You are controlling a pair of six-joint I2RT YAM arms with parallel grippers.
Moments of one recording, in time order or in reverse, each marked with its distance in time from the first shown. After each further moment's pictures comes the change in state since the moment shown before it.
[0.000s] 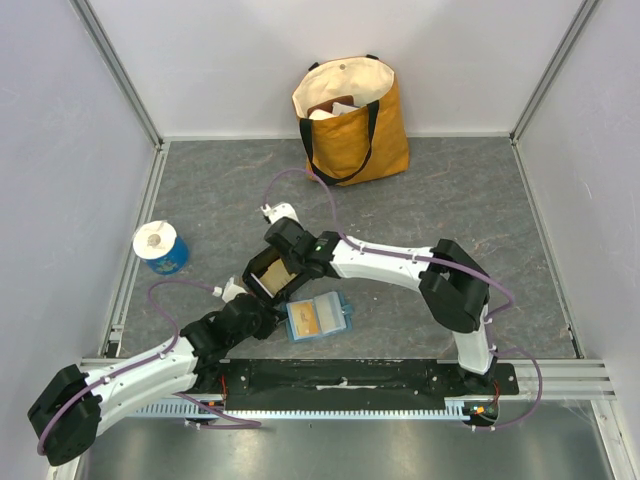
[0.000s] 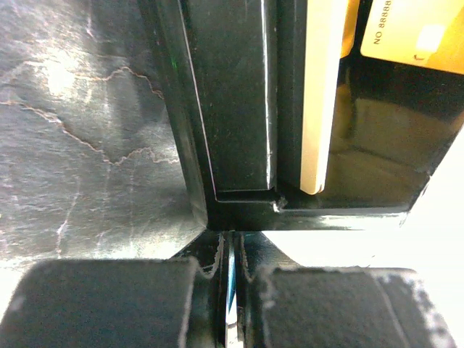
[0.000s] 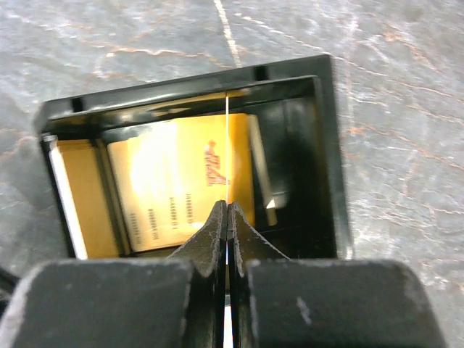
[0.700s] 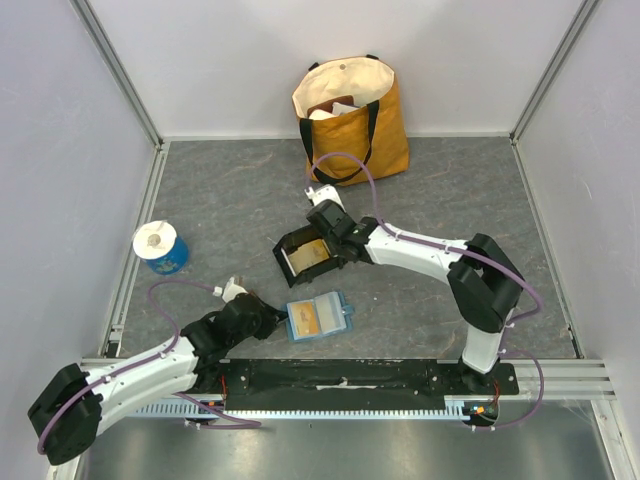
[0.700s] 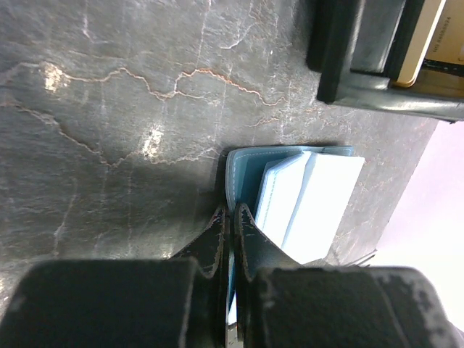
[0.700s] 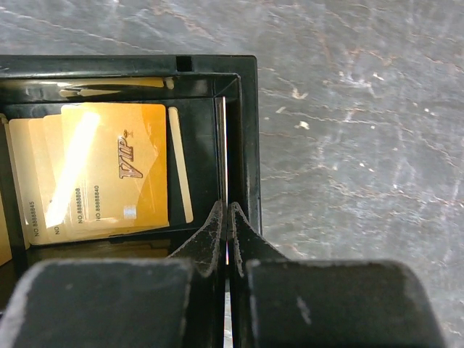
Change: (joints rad) left arm 0.000 0.005 -0.002 0.008 0.001 0.000; right arm -0.192 -0.148 -0.211 0.006 0.118 -0.124
